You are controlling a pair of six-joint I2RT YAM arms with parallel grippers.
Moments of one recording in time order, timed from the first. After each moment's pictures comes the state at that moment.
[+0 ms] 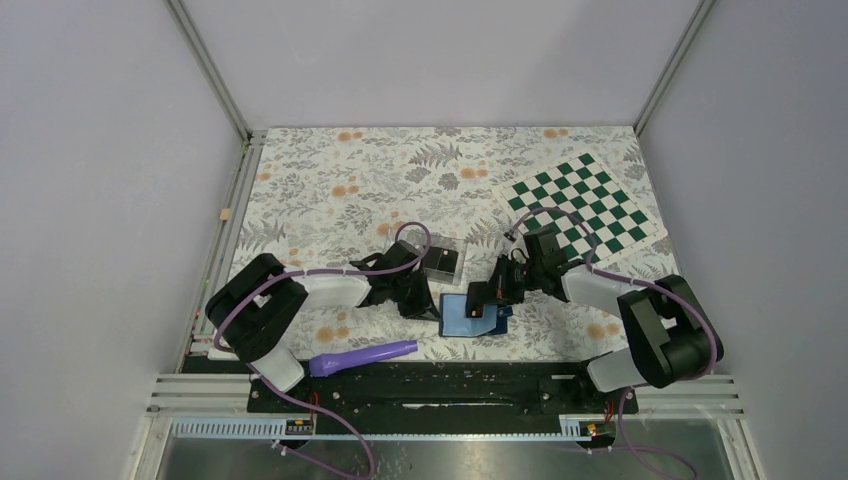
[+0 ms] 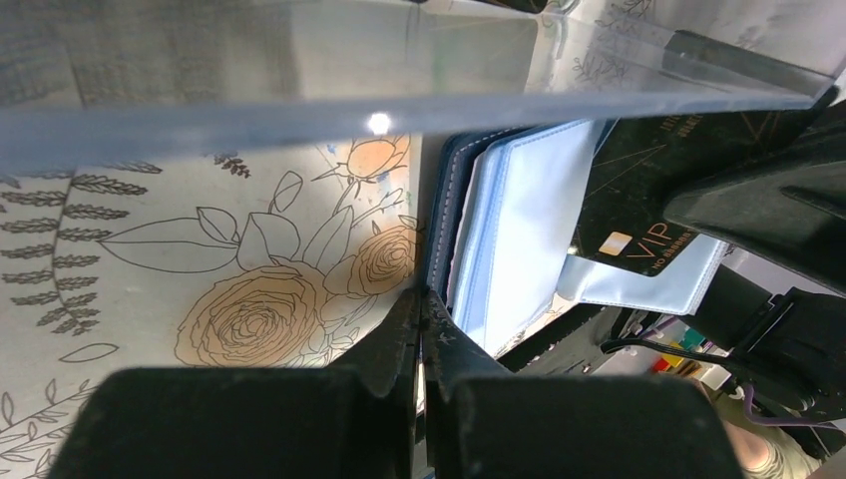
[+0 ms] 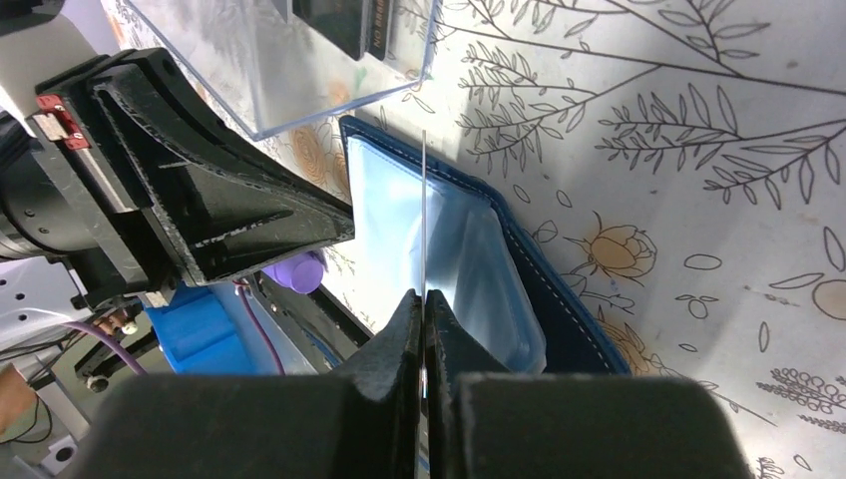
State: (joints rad) left arm -0.79 1.63 0.71 -0.06 0.33 -0.97; right arm 0.39 1.44 0.55 -0.07 -0.65 0.64
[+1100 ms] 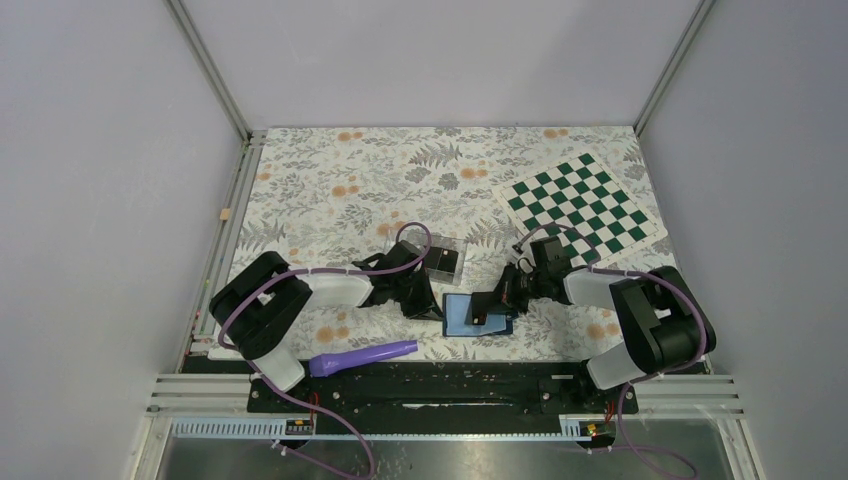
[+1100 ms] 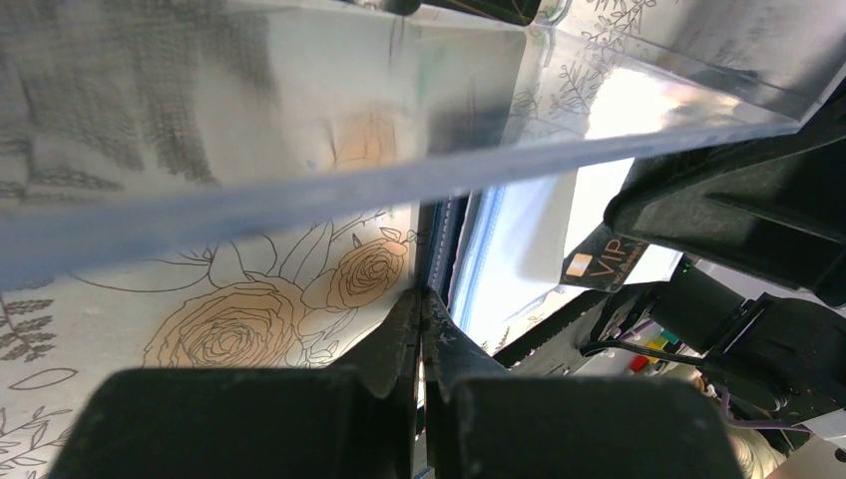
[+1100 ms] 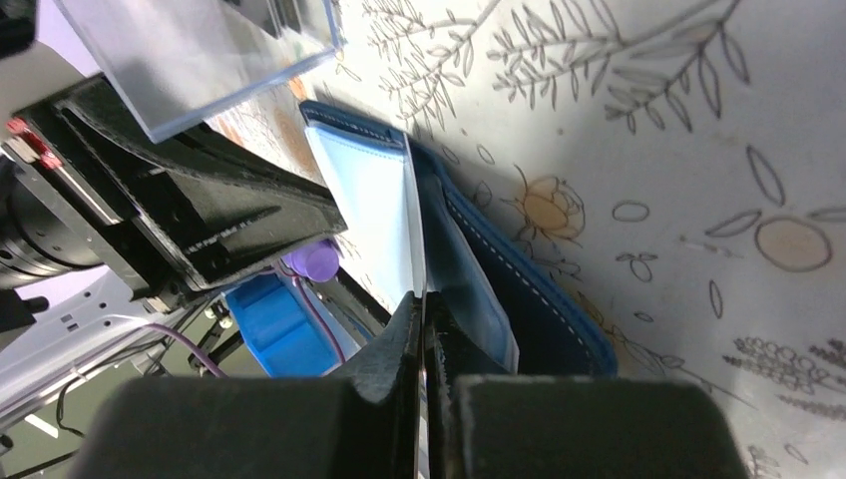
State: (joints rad) left arm -0.80 1.65 0.71 -0.03 0.35 -1.02; right arm 0.33 1.51 0.47 0.00 -0.74 0.77
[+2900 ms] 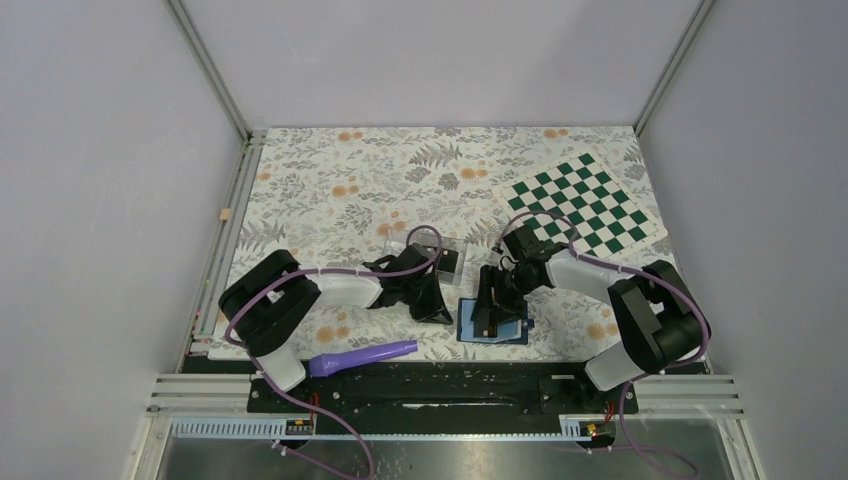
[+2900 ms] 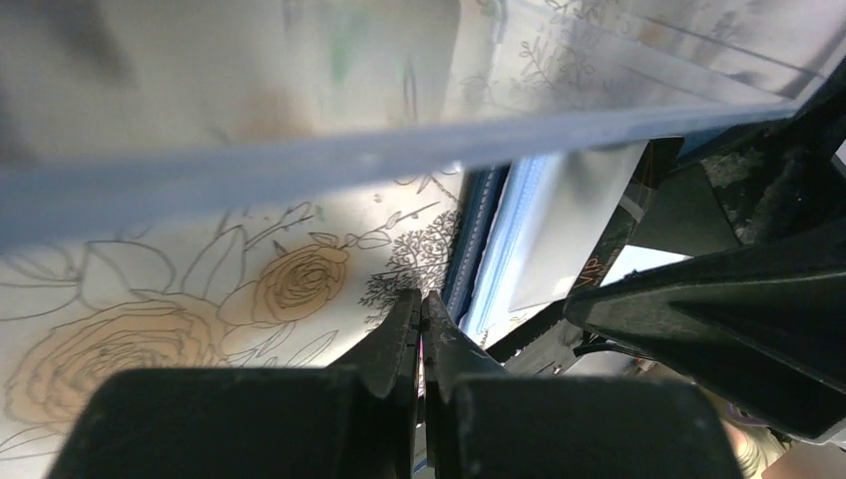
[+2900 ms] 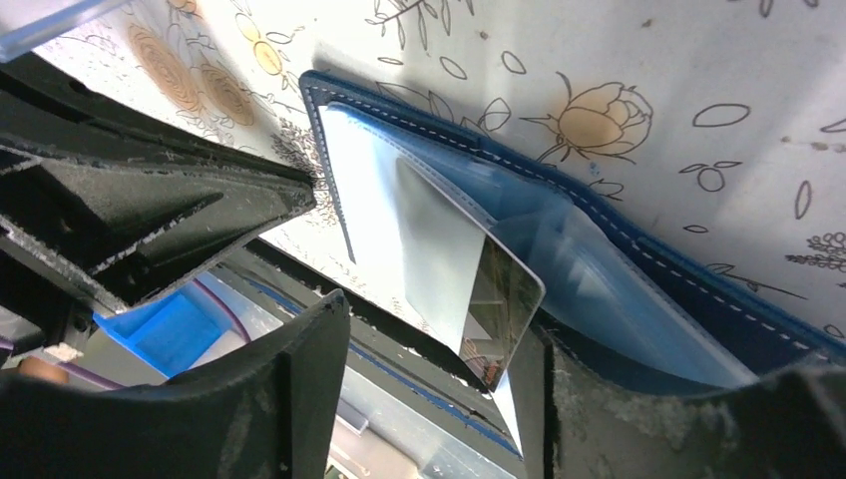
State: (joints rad) left arm -0.85 1.69 0.76 -0.04 0.34 -1.06; right arm 0.49 1.52 0.70 -0.48 -0.53 0.59
